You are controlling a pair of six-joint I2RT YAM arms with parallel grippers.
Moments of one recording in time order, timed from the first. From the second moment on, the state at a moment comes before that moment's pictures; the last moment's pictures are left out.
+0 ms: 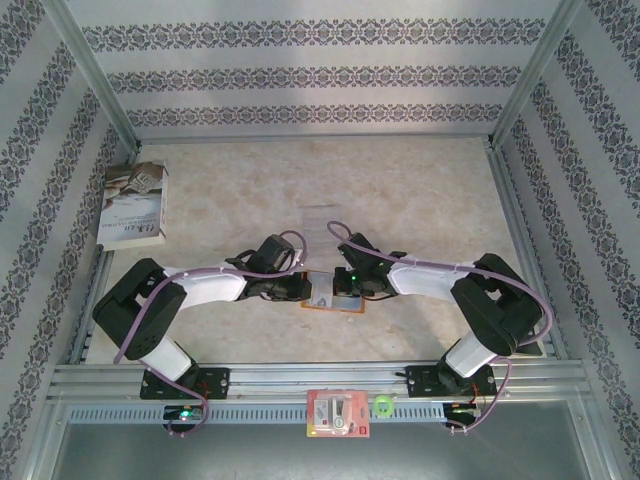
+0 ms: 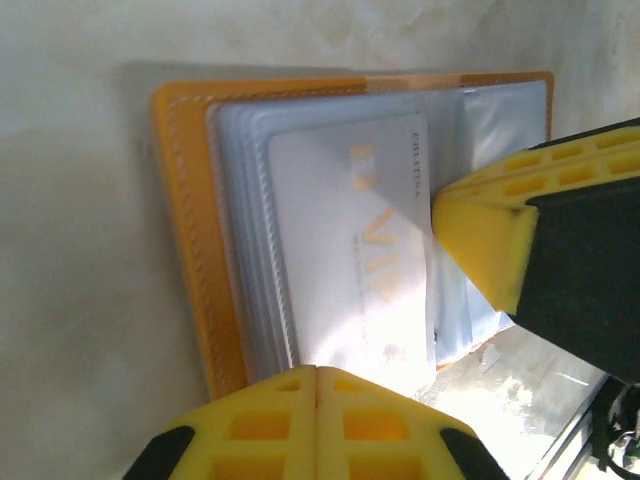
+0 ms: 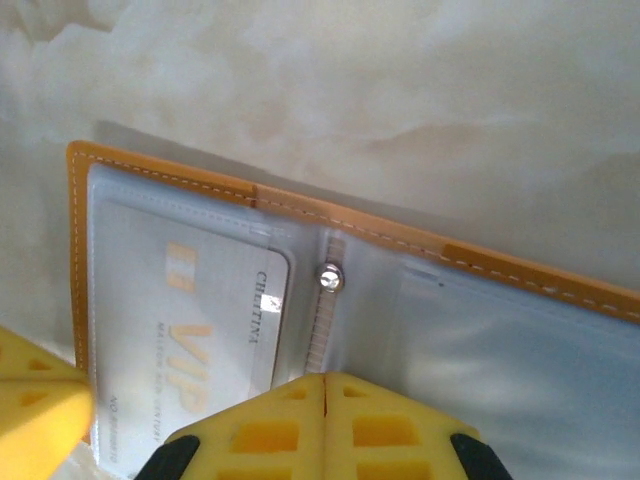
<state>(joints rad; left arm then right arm) -0.67 1.57 0.69 -0.08 0.42 -0.67 0.72 1.58 0.73 -0.24 -0.19 0.75</state>
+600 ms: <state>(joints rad) -0.67 1.51 0.73 -0.09 0.26 -0.56 0.73 1.47 0.73 -0.30 -0.15 0.73</state>
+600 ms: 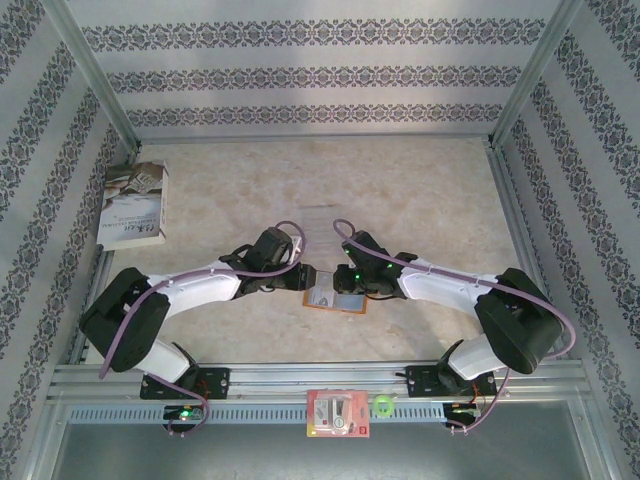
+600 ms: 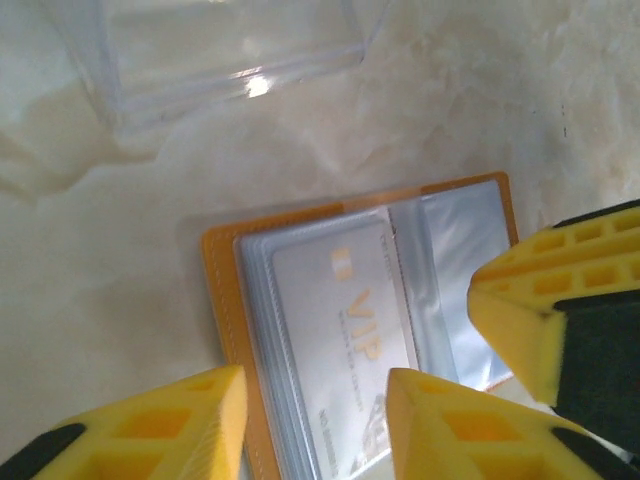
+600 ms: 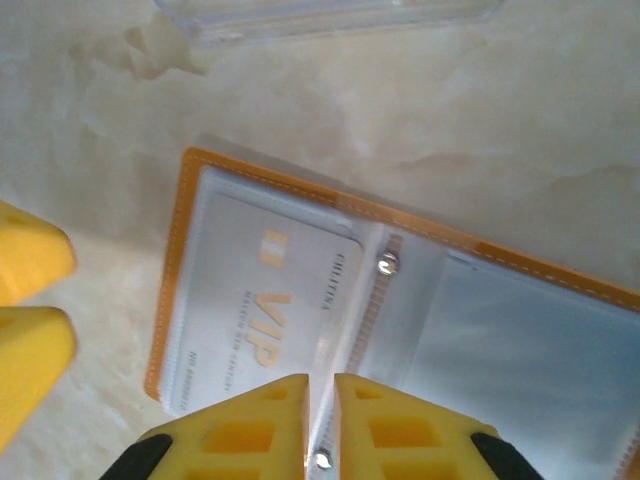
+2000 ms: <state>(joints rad) -0.81 1.64 0.77 -0.08 0.13 -0.49 0.71 1.33 0.67 -0.36 -0.02 0.65</state>
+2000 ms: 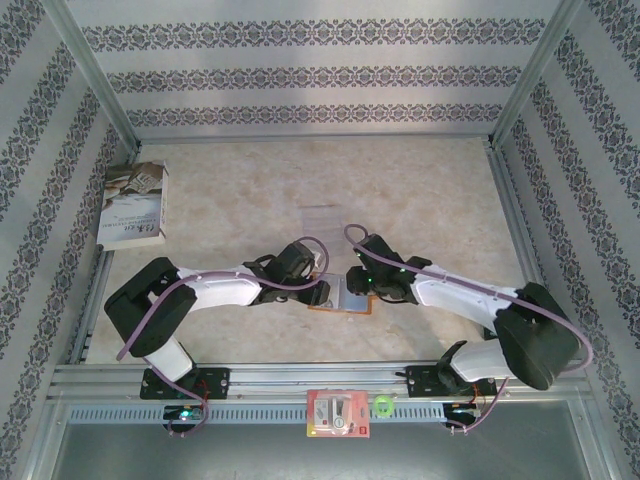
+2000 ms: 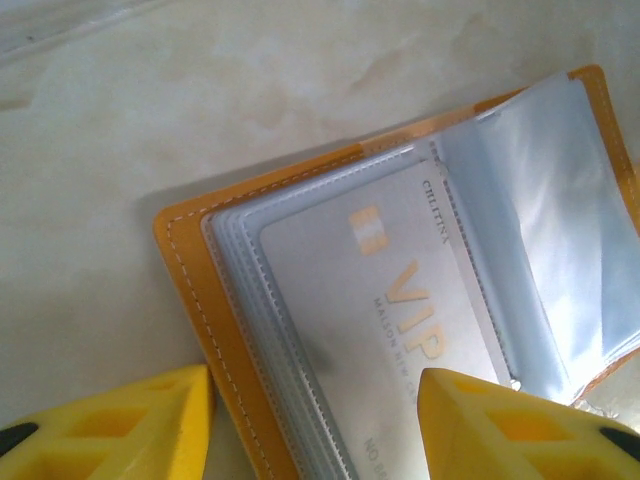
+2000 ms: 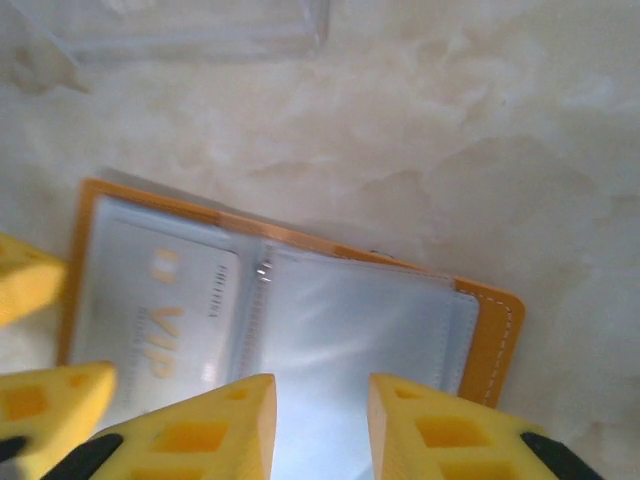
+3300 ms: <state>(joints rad) -0.85 1.71 0.86 -0.12 0.00 -0.48 0.74 1.40 0.66 -0.32 -0.14 0.72</state>
